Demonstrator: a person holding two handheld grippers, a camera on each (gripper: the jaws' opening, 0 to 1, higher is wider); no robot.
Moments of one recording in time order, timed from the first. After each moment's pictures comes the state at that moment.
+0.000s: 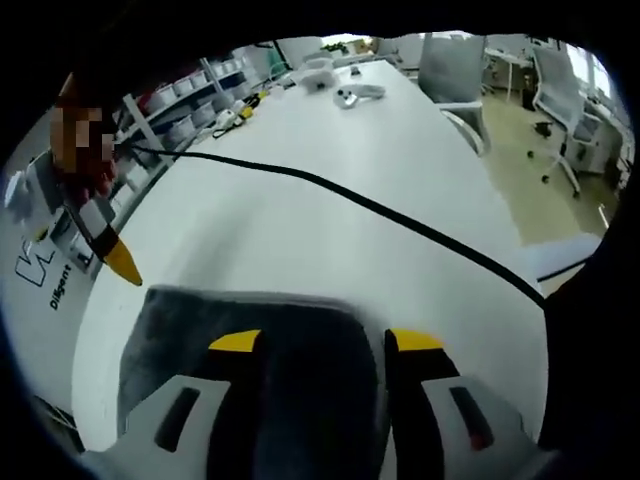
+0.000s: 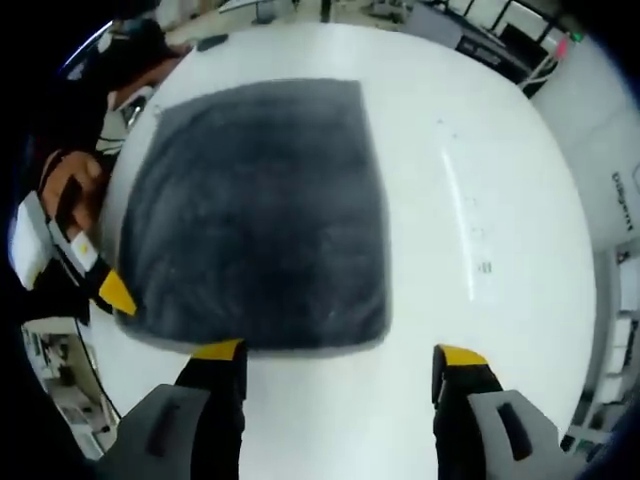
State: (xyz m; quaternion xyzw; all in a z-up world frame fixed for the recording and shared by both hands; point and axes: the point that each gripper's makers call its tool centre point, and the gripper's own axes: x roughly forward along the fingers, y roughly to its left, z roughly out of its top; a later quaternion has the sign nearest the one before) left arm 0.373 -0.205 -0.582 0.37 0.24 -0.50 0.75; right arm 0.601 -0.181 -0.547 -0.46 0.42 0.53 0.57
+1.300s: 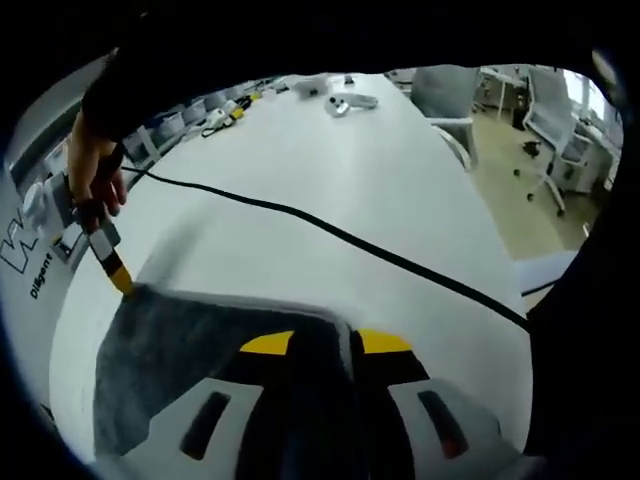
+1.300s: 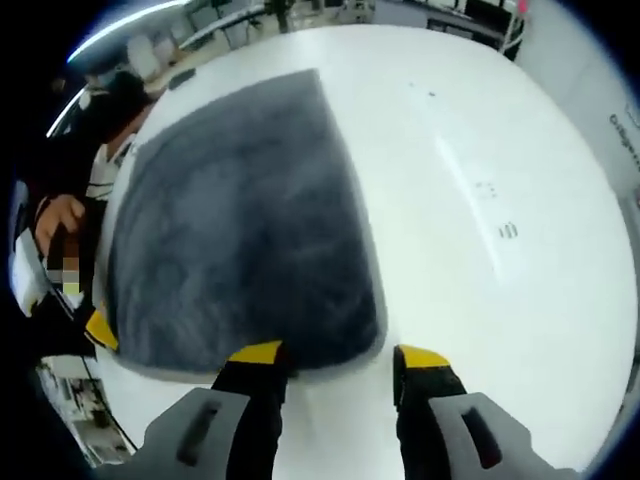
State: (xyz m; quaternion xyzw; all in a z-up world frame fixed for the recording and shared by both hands) left arm 0.362 -0.209 -0.584 0.32 0.26 -0.53 0.74; right arm 0.617 -0.179 -0.594 -0.36 0.47 0.54 0.60
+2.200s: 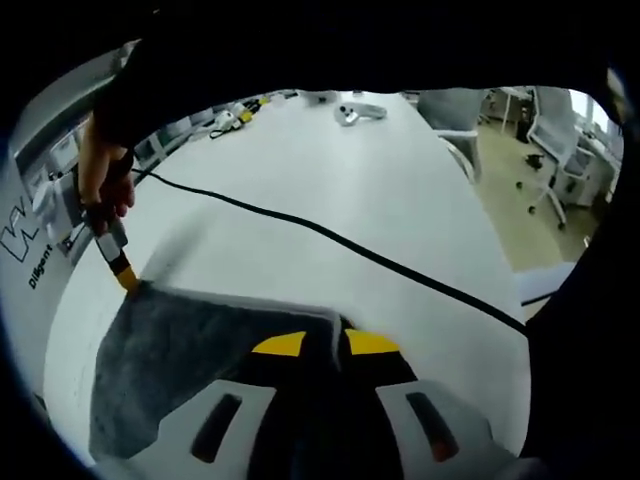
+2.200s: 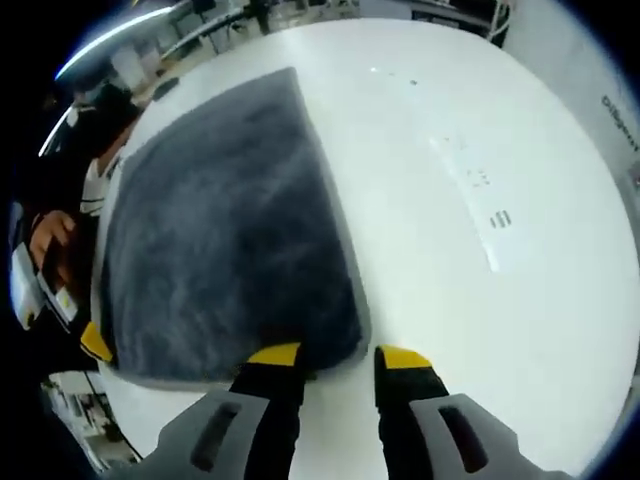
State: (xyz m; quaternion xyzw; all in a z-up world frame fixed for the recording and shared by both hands) left arm 0.353 -0.204 -0.560 0.30 0.26 -0.53 0.75; right arm 0.608 -0.179 -0.585 -0.34 0.49 0.52 0.60
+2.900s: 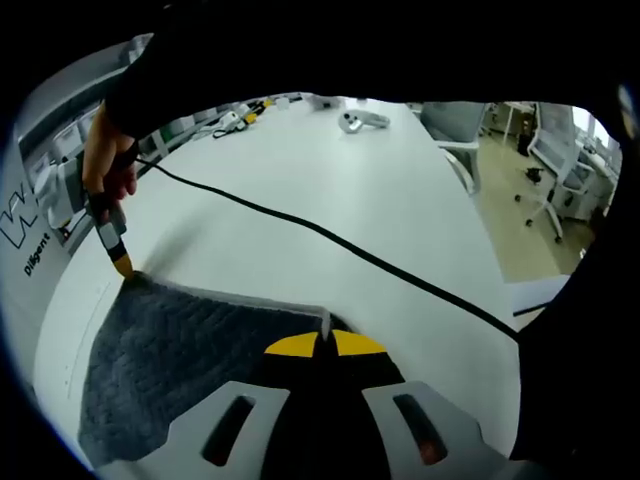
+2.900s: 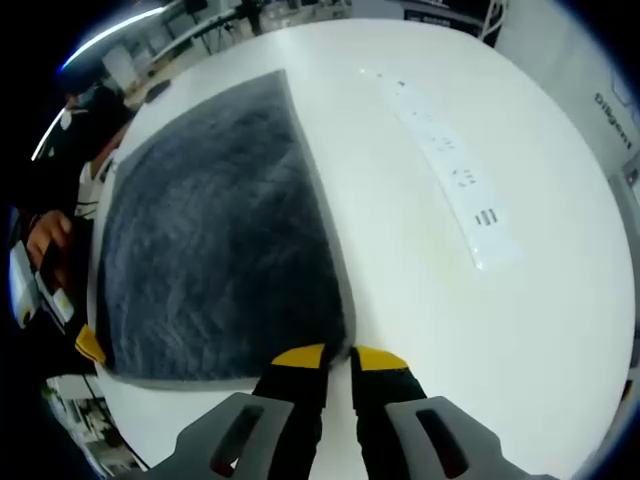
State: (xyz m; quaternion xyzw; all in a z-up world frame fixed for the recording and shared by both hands) left arm 0.353 -0.203 -0.554 0.27 0.27 -0.53 0.76; right arm 0.620 -0.181 -0.581 -0.35 0.49 0.51 0.62
